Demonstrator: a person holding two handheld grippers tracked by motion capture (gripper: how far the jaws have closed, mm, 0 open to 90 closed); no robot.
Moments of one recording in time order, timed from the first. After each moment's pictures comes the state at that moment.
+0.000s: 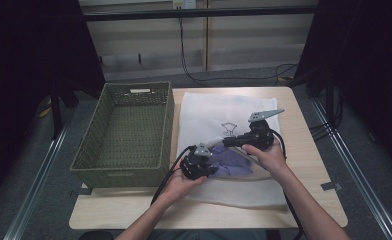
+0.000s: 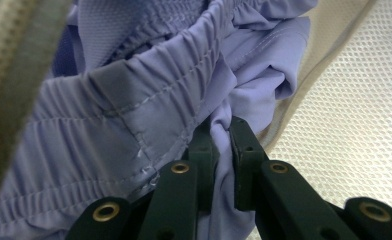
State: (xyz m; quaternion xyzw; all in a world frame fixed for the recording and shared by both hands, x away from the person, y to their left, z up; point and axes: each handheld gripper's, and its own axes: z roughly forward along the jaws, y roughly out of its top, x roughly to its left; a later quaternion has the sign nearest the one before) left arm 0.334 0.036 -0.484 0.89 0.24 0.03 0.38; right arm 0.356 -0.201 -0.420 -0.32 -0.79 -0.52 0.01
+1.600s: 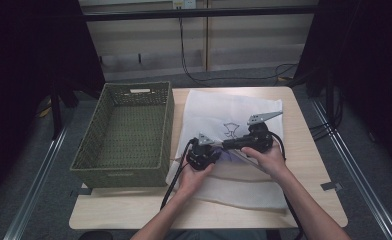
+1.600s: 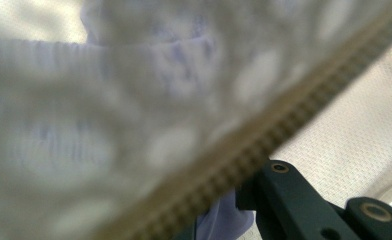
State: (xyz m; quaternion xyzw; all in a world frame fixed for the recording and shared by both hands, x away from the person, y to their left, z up) left arm 0.356 0.013 -0.494 0.83 0.36 0.09 0.43; right arm 0.352 -0.199 -0.424 -0.31 -0.80 -0.52 0.01
